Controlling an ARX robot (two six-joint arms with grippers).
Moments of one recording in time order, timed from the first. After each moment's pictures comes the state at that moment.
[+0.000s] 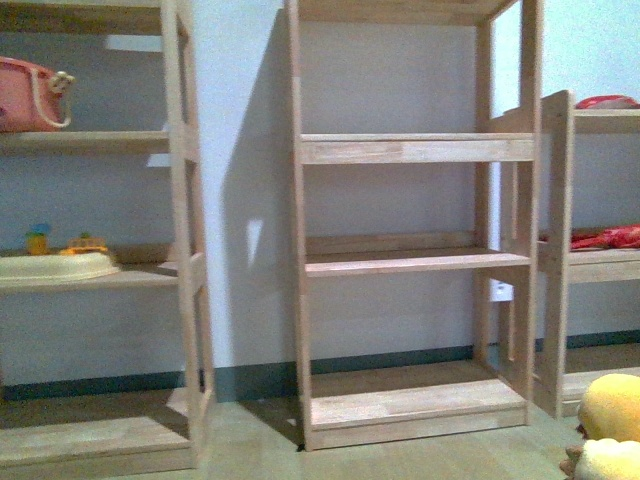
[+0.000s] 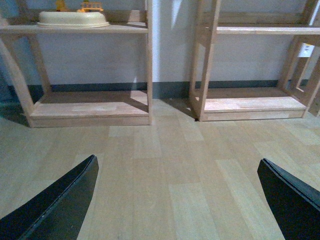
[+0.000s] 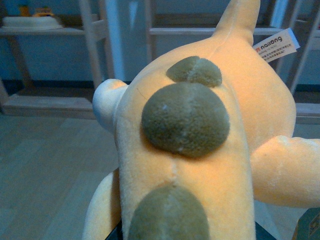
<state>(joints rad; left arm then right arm) 0.00 0.00 0.01 0.00 0.00 0.00 0.00 0.01 0.01 0.00 0.01 0.01</state>
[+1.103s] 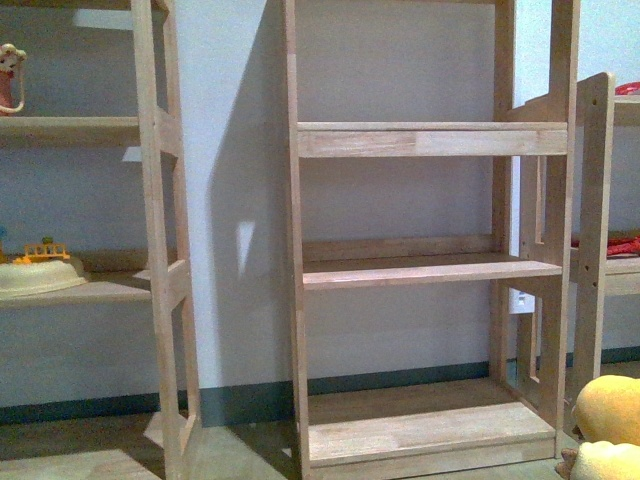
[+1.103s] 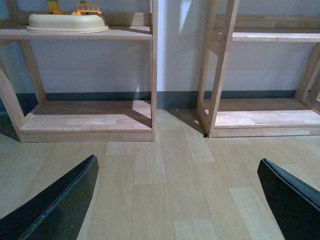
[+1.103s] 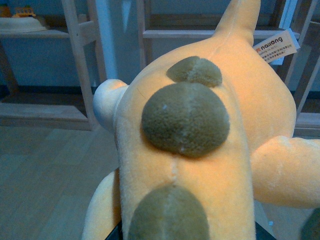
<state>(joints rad) 0.00 0.00 0.01 0.00 0.00 0.00 0.00 0.01 0.01 0.00 0.00 0.01</state>
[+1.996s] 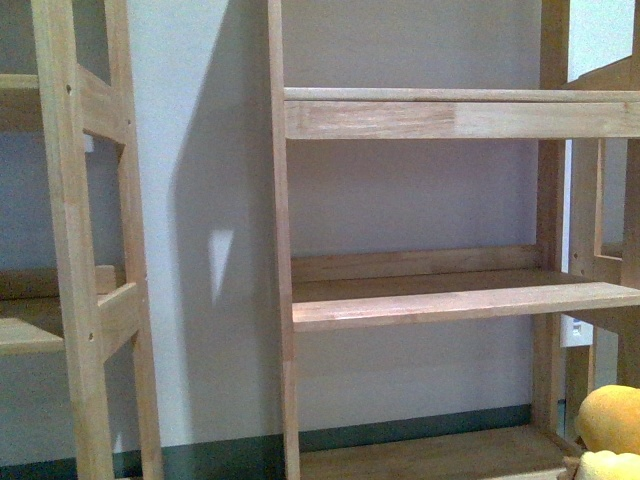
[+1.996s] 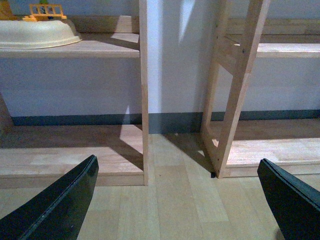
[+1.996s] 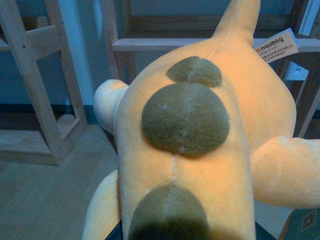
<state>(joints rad) 0.00 0.00 0.01 0.00 0.00 0.00 0.00 0.01 0.01 0.00 0.00 0.01</state>
